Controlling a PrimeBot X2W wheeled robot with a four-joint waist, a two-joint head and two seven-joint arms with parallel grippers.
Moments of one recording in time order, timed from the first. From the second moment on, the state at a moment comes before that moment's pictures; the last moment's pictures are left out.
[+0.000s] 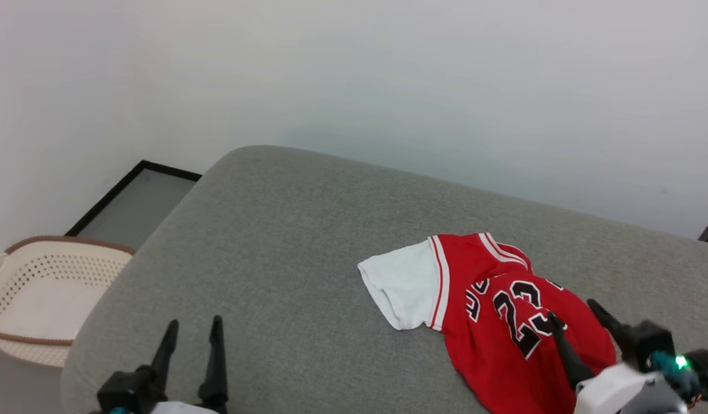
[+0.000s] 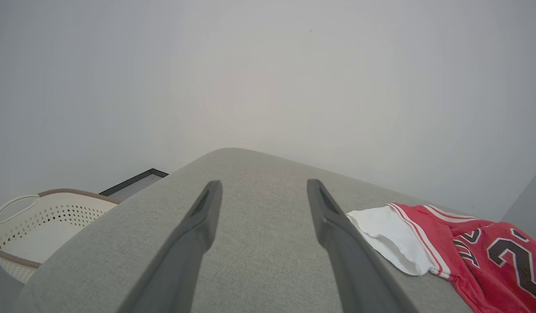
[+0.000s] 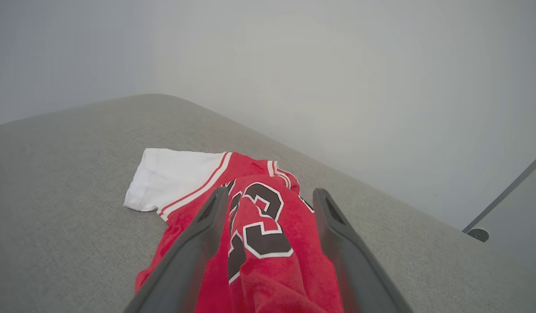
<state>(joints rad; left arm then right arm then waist) 0.02 0.06 0.07 0.21 -0.22 -0.13 -0.26 -0.10 -0.24 0.16 0.29 0.14 0.13 -0.12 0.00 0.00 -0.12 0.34</state>
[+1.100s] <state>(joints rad) -0.04 0.05 -0.05 0.23 -0.27 -0.13 -0.26 -0.43 -0.43 0.24 0.55 0.50 0.13 0.83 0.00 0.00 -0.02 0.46</state>
